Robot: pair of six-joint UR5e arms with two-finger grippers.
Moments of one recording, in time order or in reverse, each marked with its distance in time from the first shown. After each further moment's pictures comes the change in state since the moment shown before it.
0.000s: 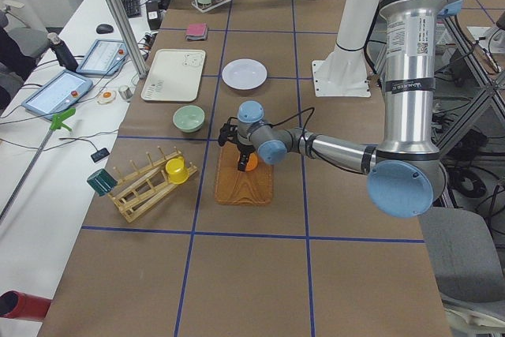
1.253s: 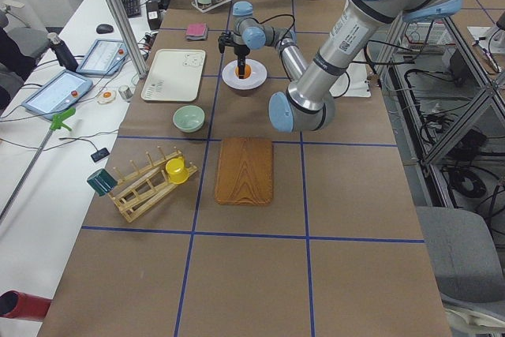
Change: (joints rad) left arm 0.271 -0.901 0.265 0.621 0.188 -0.479; right arm -0.010 0.008 0.005 0.000 0.006 0.018
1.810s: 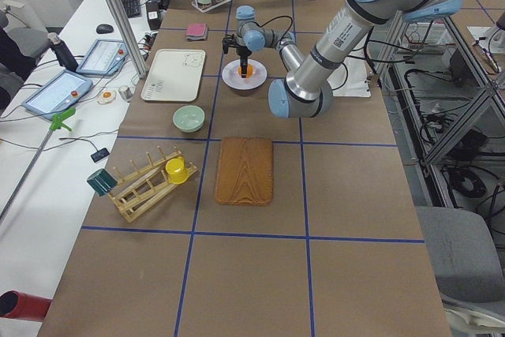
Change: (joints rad) left arm 0.063 -0.078 0.187 -0.140 0.034 -0.043; right arm -0.005 0.001 0.000 0.000 0.001 0.001
